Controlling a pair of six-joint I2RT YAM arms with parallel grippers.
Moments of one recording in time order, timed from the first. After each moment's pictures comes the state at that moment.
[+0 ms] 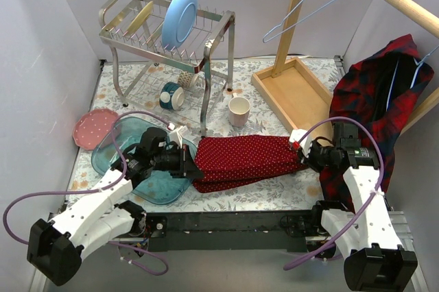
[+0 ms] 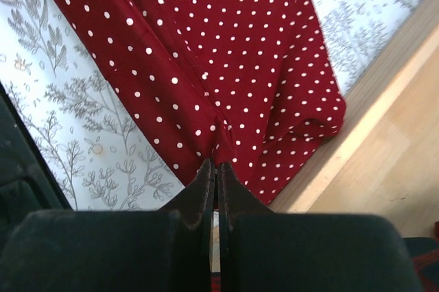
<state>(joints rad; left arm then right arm) -0.54 0.87 0.60 -0.42 0.62 -0.64 -0.02 0.82 0.75 -1.00 -0.68 -1.12</state>
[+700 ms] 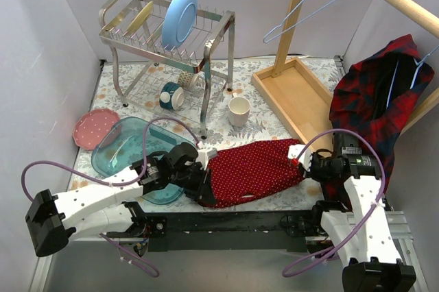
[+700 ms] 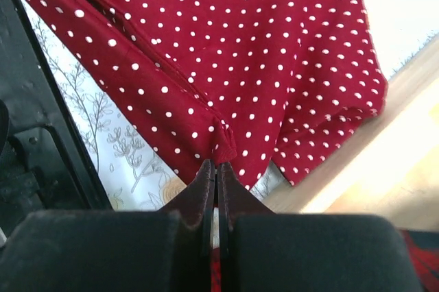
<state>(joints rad) -0.98 0.99 0.62 -0.49 0.48 -0.75 -0.02 0.73 0.70 -1.17 -0.62 -1.31</state>
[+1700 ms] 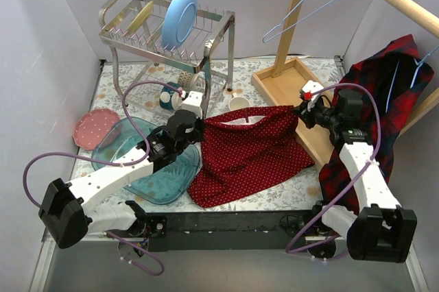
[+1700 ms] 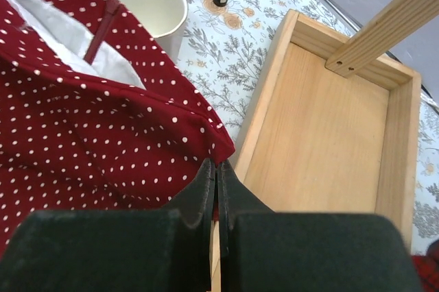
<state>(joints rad) -0.79 1.17 0.87 -0.16 -0.31 -0.33 -0.02 1.04 0.81 -0.23 -0.74 -0.58</state>
